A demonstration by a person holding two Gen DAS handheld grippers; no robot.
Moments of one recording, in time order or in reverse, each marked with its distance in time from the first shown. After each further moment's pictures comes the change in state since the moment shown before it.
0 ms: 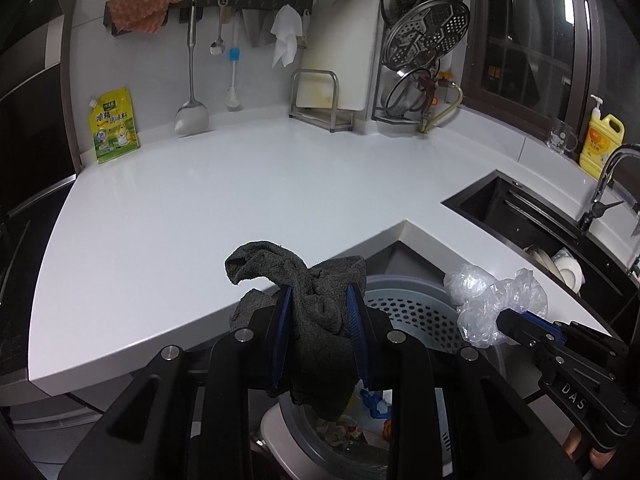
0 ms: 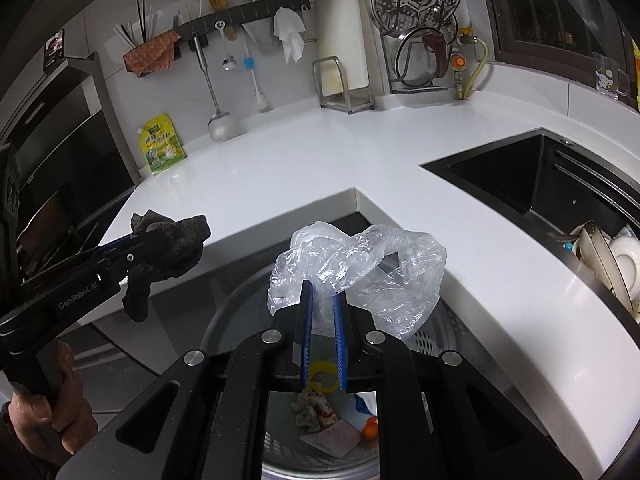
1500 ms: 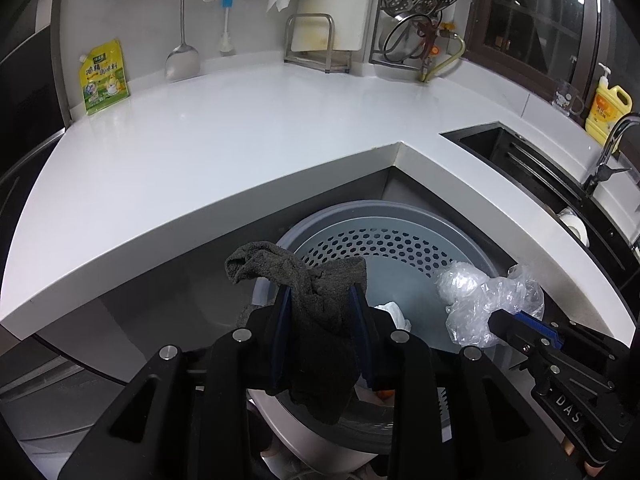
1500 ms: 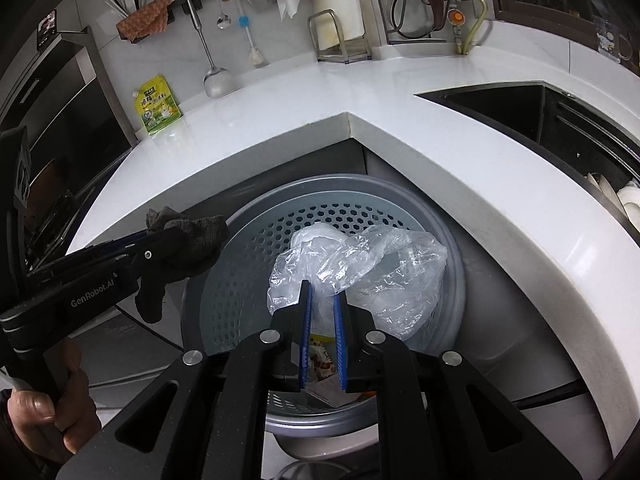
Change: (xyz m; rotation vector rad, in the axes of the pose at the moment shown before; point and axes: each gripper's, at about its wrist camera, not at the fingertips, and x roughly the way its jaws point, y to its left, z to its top) left arm 0.024 -0.014 -0.046 -0.016 0.162 -0.009; right arm 0.013 -0.008 -0.041 0.027 0.128 0.021
